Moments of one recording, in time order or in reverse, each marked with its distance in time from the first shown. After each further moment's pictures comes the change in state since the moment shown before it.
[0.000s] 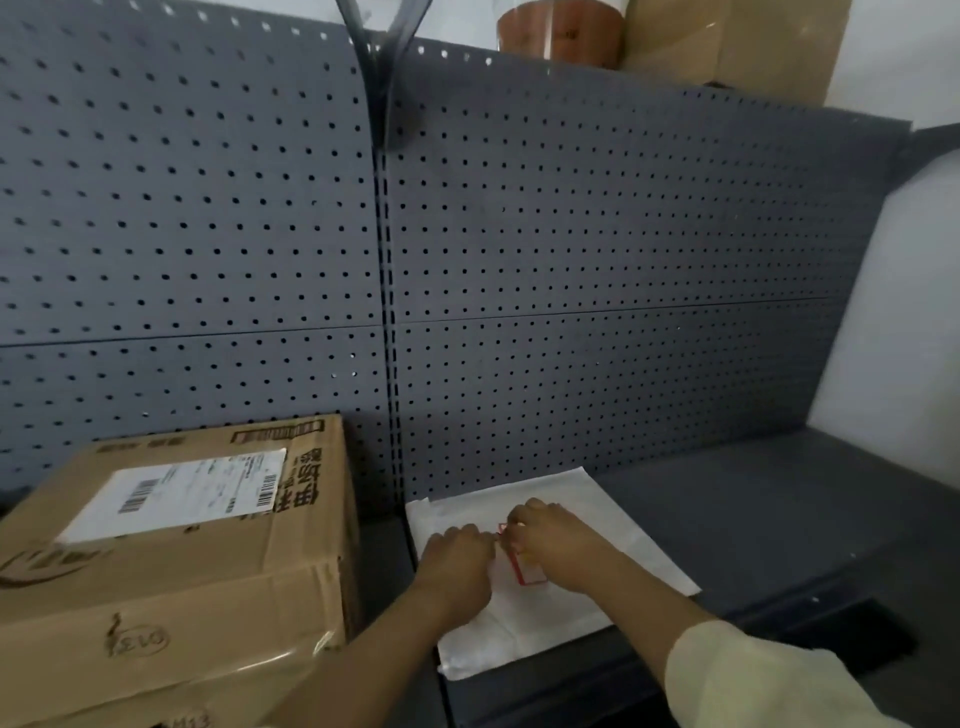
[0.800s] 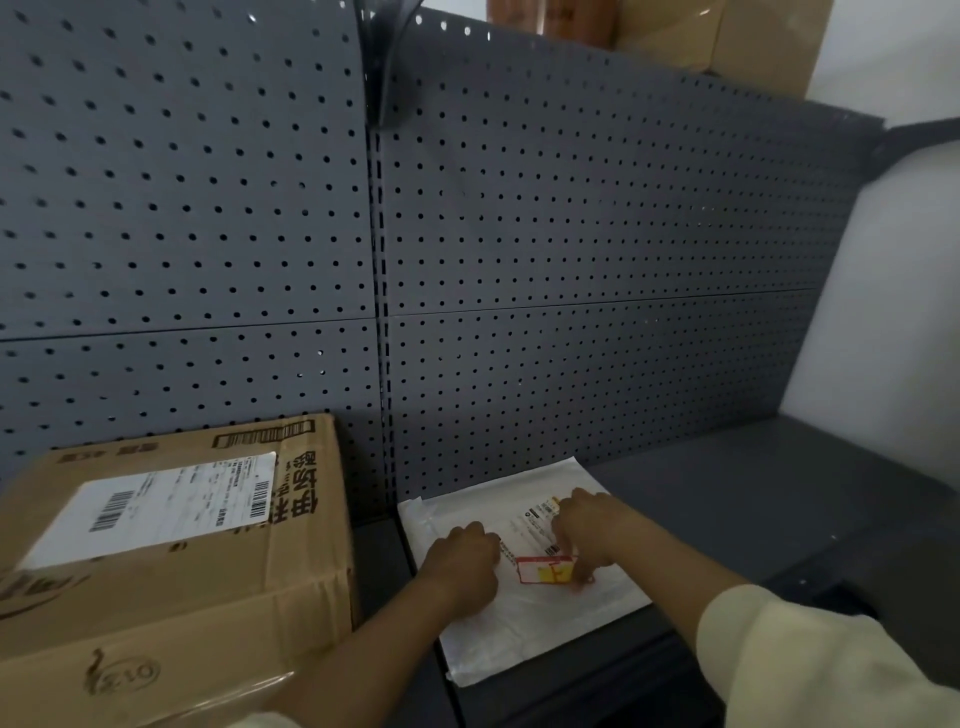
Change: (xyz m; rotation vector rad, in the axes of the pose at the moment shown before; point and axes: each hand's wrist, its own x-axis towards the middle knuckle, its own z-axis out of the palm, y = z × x) left_hand 0.024 -0.014 0.010 -0.063 -0.118 0.075; right_hand -0.001 0.025 -0.019 -0.138 -0.453 0.209
